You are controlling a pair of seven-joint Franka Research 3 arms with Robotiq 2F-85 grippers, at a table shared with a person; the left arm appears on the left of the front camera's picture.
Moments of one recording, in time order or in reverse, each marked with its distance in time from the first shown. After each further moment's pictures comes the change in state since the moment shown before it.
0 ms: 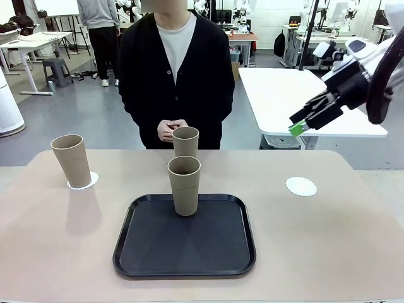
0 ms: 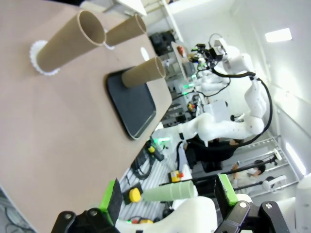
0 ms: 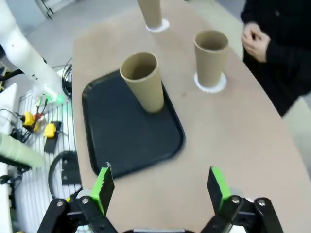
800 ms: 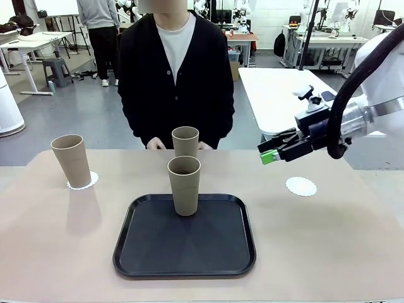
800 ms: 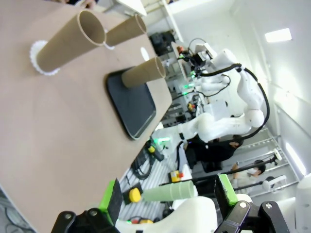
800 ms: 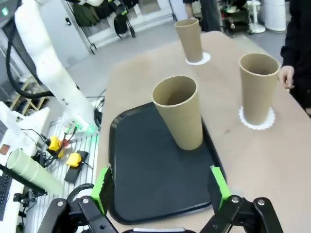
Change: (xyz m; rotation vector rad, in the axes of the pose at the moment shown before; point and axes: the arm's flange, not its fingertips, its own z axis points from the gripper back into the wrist) left arm 0.000 0.000 0.000 0.000 0.000 0.000; right arm -0.051 -0.008 -0.097 0.239 -0.224 -0.034
